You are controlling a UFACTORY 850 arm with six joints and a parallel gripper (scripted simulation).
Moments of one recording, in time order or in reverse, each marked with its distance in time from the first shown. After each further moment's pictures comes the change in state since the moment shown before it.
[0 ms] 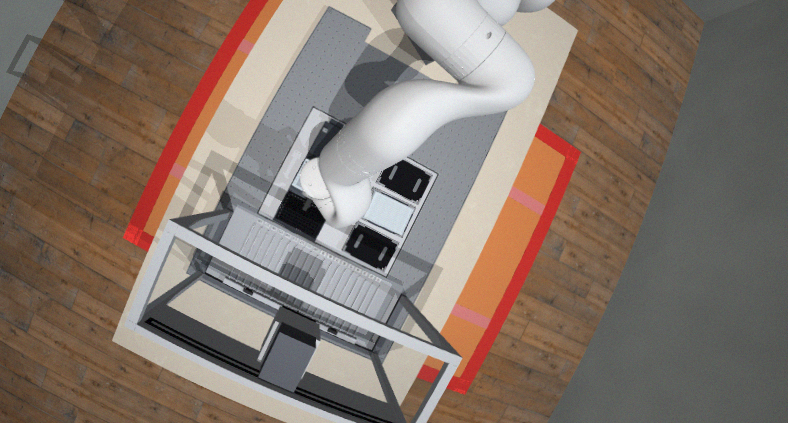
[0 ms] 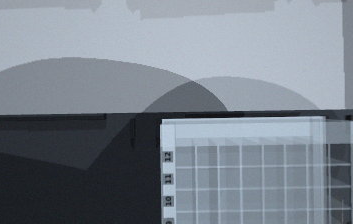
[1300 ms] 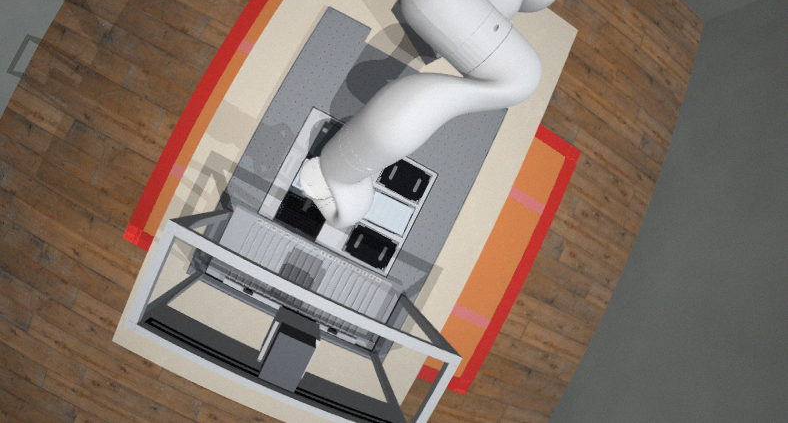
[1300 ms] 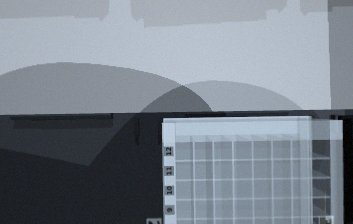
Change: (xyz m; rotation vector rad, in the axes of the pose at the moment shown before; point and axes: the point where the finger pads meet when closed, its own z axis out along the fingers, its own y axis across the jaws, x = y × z) arm 0.000 0.000 -0.017 0.000 0.000 0.000
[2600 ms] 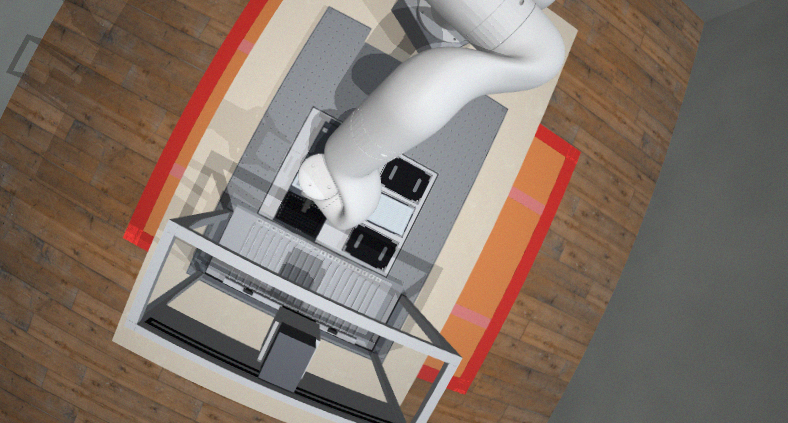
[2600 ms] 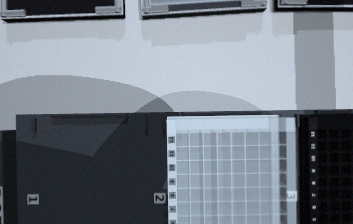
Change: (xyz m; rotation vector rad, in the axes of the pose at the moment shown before) arm 0.000 0.000 -0.057 -0.001 0.000 0.000
